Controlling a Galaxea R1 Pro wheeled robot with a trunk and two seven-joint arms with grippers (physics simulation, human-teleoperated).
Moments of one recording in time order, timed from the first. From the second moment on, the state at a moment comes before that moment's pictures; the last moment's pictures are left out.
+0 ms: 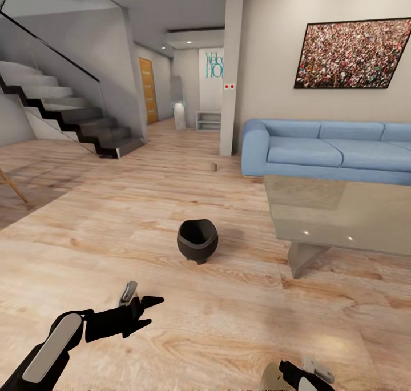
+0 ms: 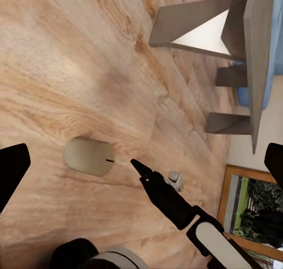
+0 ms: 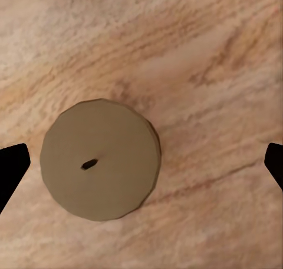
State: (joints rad) left arm -0.29 0.25 -0.08 -1.23 1.34 1.00 0.00; right arm -0.47 -0.07 0.16 -0.19 -0.73 0.02 -0.17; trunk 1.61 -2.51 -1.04
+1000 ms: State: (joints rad) left arm -0.29 0.25 -0.09 -1.24 1.34 1.00 0.00; right arm -0.47 -0.06 0.20 -0.19 -0.72 0.01 -0.17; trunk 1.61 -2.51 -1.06
